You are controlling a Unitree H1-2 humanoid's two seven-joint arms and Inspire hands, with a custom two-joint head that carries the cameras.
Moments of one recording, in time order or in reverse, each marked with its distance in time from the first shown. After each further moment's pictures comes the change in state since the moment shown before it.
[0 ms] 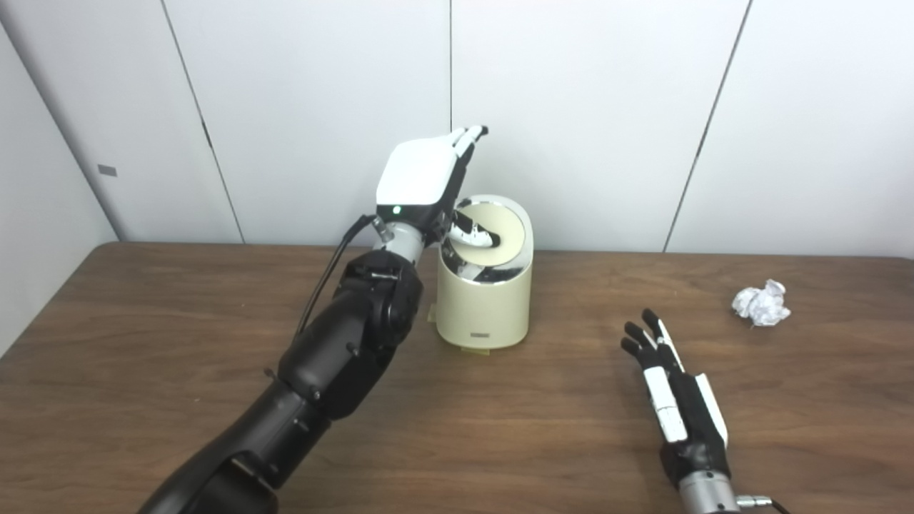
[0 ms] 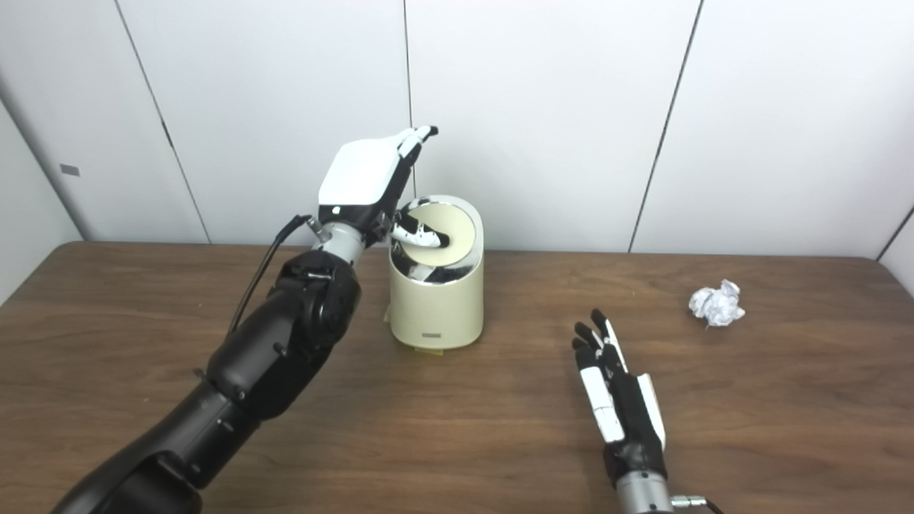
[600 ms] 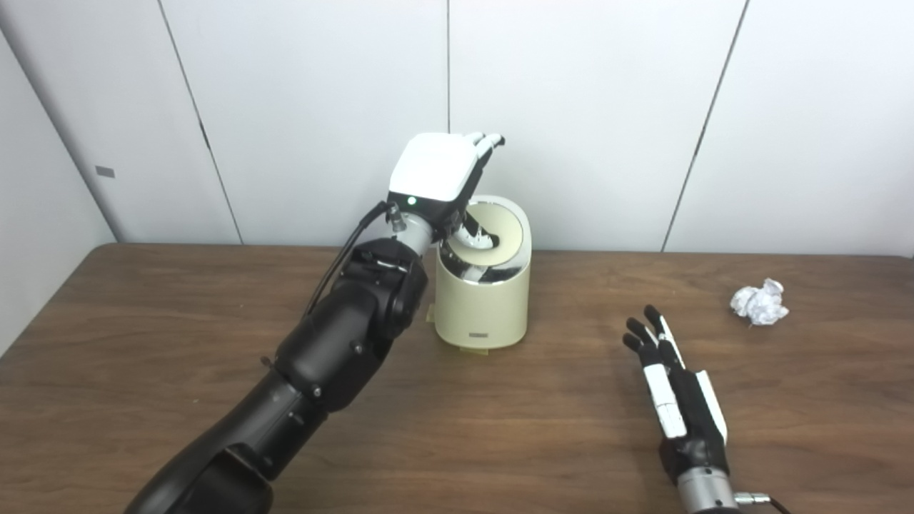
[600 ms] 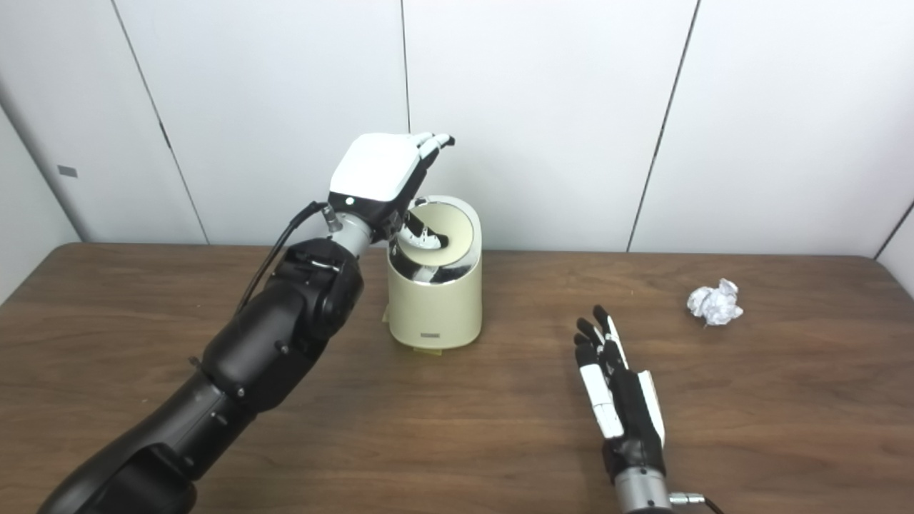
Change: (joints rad) left arm 0.036 -0.046 0.157 -0.116 -0.078 0.037 -0.149; right arm -0.008 0.006 -0.012 0.000 0.010 0.000 -0.005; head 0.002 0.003
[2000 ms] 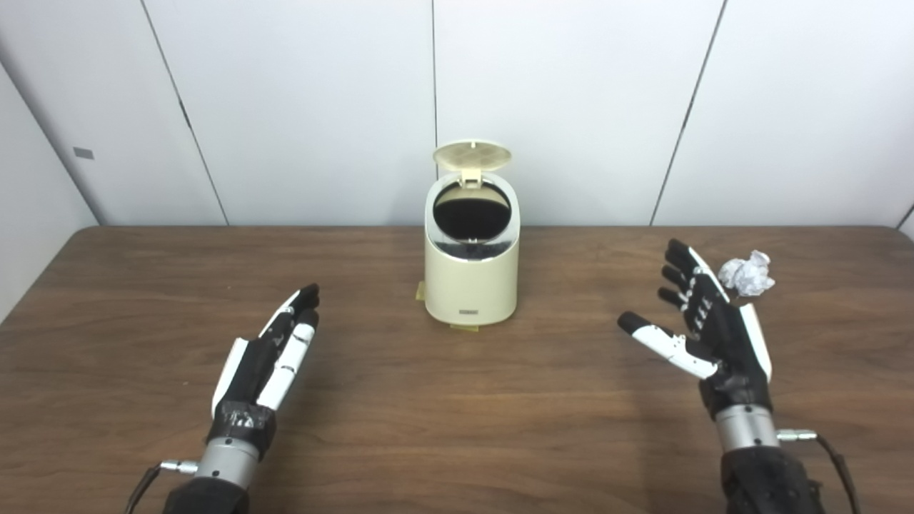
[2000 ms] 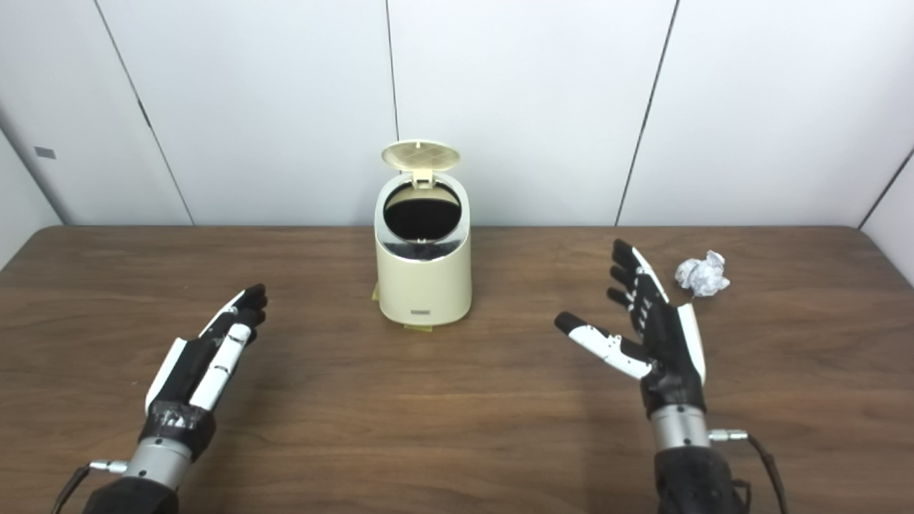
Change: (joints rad) left arm 0.812 -0.077 0.474 -0.515 -0.872 -0.027 0.001; right arm -0.074 -0.127 -0.081 -0.128 -0.089 0.095 -0.017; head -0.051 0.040
